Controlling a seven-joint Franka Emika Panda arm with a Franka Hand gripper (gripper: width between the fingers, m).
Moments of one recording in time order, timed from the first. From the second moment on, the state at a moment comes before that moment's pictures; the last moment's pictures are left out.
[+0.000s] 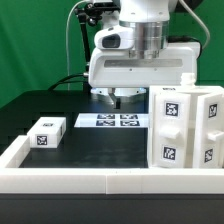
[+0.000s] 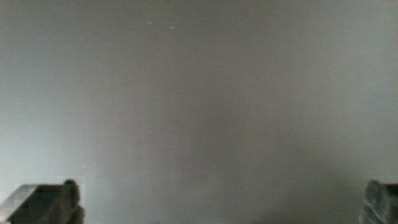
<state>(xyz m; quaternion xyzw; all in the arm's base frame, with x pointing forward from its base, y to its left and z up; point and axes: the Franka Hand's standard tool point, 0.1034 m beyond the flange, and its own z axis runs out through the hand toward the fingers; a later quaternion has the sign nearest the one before) 0.465 -0.016 0.067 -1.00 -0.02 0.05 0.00</state>
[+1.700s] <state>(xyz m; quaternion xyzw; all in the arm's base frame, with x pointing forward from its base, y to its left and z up) 0.429 -0.175 0.041 -1.00 -0.02 0.06 -0.02</state>
